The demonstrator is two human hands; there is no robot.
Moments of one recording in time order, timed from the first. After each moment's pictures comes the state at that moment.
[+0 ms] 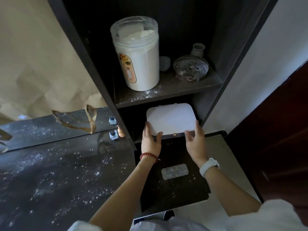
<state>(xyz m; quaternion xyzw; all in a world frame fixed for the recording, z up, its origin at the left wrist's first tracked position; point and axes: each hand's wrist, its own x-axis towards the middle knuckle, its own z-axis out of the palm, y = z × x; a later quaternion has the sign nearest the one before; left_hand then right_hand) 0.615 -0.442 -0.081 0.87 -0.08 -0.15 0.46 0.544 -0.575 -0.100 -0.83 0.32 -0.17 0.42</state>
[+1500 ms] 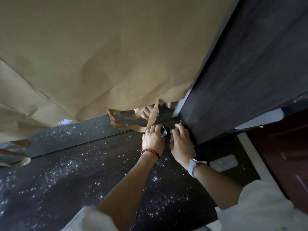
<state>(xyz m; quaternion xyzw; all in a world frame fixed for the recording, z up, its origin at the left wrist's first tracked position) 0.771 -0.264 -0.170 0.92 -0.23 -0.19 0.25 0.695 -0.348 -0.163 -0.95 0.24 -0.02 0.20</state>
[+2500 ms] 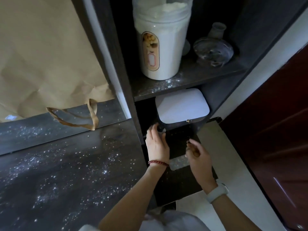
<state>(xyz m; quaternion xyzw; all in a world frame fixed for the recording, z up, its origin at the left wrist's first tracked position) 0.604 -0.410 -0.107 0.86 -0.15 -0.01 0.49 0.504 -0.489 -0.105 -0.74 0.38 -0.18 0.53</state>
